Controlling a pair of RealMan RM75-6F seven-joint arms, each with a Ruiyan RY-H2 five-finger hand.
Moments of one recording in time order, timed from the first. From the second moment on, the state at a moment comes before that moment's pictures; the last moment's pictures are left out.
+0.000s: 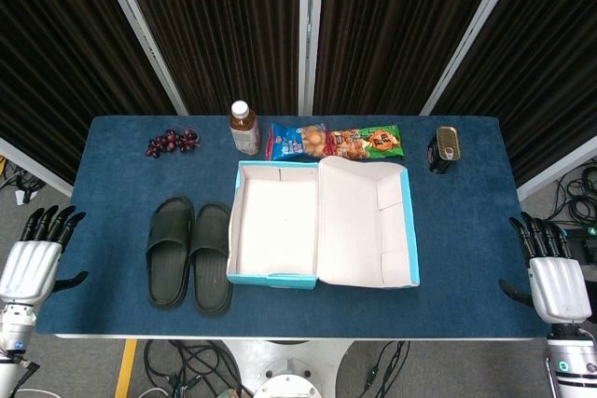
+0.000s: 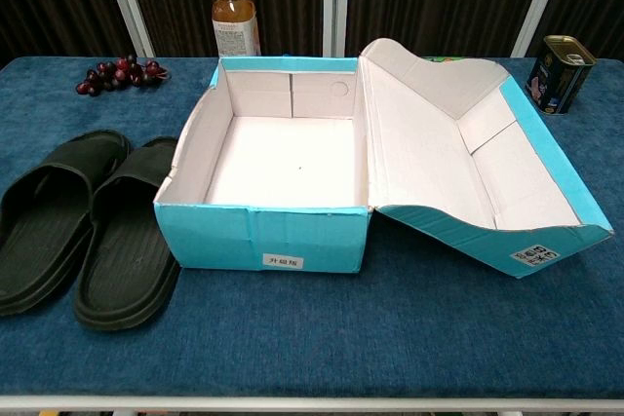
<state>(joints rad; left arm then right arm) -0.15 -1.12 -0.05 -1.60 1.46 1.40 0.15 0.08 -1.13 0.07 -1.62 -1.49 1.48 -0.11</state>
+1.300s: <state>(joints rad) -0.61 -1.17 -0.19 -1.68 1.20 0.81 0.15 0.07 -1.04 0.09 -1.62 -1.54 1.55 -0.05</state>
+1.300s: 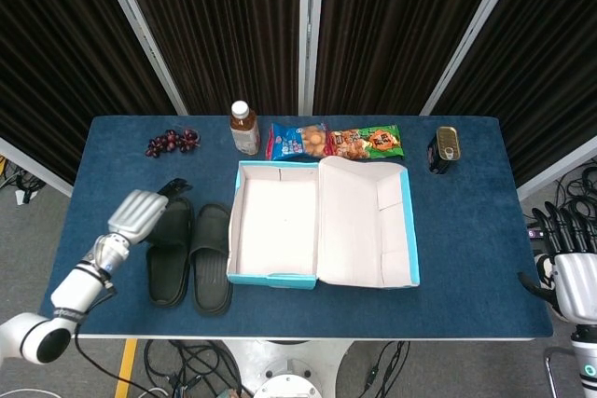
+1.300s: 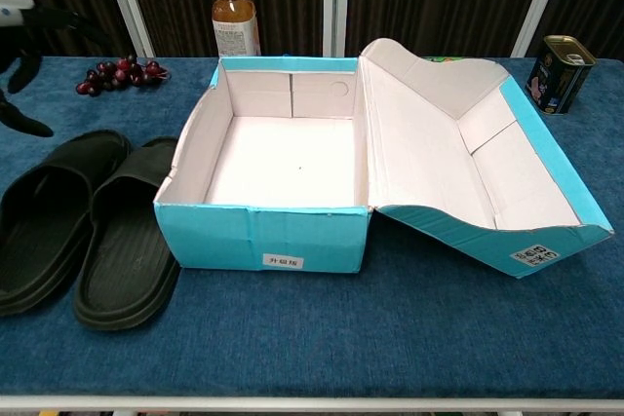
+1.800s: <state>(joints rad) -0.84 -1.32 -0.13 -1.60 0.78 0.65 0.33 0.07 -1.06 0.08 -1.58 -1.52 1.52 0.01</state>
